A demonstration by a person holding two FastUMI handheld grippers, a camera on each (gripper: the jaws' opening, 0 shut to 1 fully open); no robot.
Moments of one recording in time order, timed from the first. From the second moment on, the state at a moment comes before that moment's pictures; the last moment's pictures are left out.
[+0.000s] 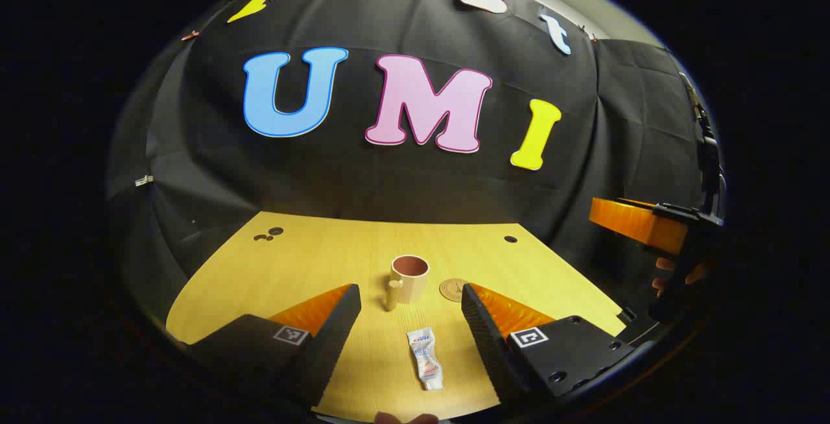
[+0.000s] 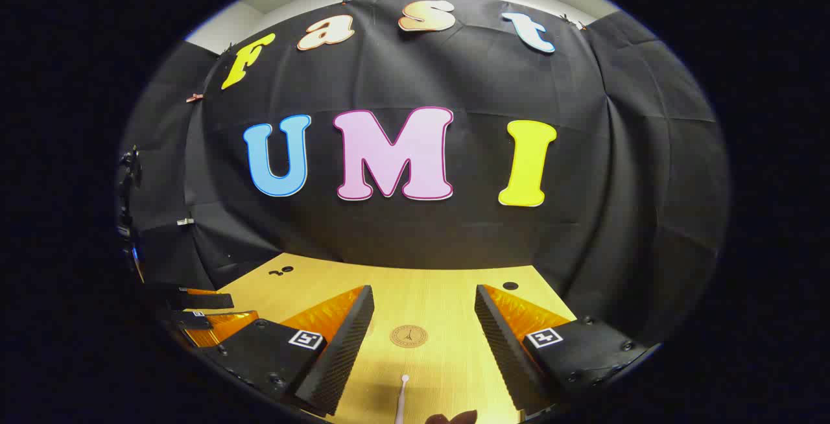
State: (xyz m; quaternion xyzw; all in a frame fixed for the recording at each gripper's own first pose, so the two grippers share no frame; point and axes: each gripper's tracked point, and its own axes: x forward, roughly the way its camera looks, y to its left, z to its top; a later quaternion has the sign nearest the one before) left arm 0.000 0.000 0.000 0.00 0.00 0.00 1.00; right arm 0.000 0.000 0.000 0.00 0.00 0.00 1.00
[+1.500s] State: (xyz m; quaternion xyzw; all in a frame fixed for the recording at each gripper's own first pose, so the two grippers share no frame) left arm 0.071 -0.021 -0.150 -0.03 0.25 0.00 0.97; right arm -0.014 -0.068 -0.068 0.02 0.08 -0.03 1.00
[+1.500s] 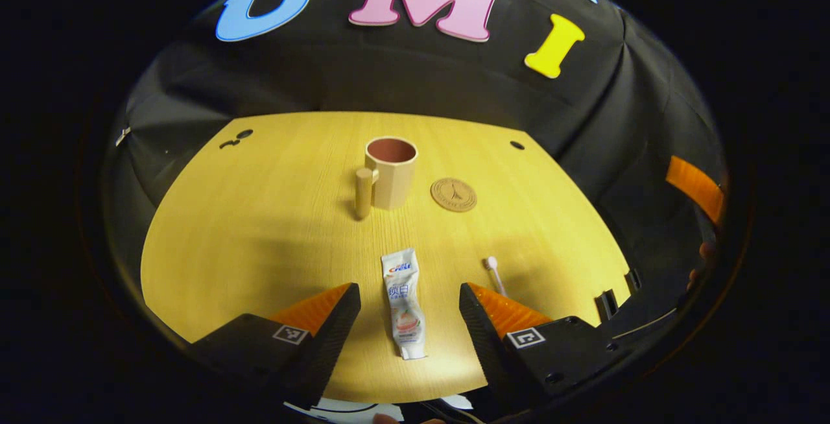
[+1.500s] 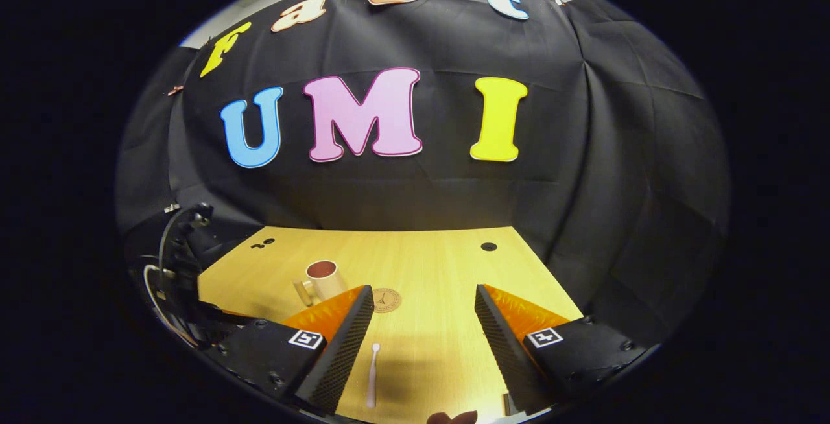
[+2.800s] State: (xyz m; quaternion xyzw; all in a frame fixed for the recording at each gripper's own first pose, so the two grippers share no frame) left arm 0.127 -0.001 -0.227 -0.01 0.42 0.07 0.91; right arm 0.013 -0.077 -0.123 0.05 0.18 0.01 0.98
